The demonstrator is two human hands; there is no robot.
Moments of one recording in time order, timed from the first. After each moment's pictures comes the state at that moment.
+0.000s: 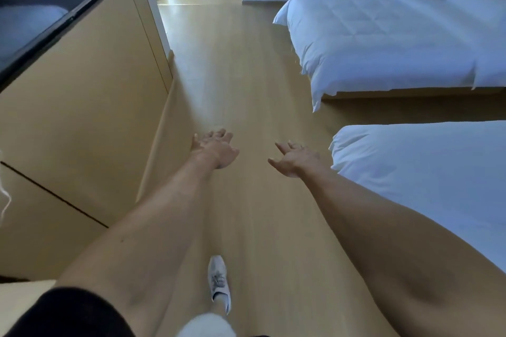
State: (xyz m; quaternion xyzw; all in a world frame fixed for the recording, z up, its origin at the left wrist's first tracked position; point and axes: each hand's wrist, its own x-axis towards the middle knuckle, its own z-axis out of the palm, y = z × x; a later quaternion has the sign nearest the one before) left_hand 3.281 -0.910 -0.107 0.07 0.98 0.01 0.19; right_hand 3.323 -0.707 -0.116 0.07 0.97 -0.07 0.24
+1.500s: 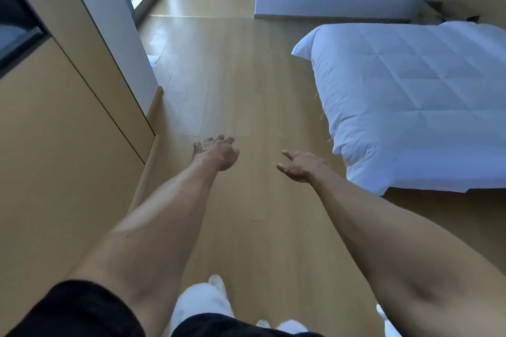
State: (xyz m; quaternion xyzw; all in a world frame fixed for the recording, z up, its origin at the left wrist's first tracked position) left_hand 2.429 -0.842 -0.116 0.01 0.98 0.05 0.21; right_hand 2.459 -0.624 -0.130 0.04 0.96 -0.06 0.27
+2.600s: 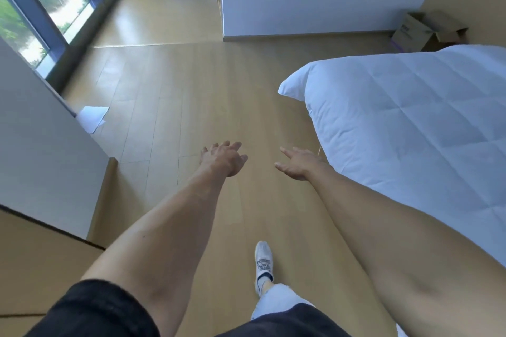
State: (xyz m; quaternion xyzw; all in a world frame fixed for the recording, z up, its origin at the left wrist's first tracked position) left_hand 1.766 -0.797 -0.145 0.11 0.97 0.05 0.21; right_hand 1.816 -0.598 -0.139 0.10 0.96 -0.08 0.26
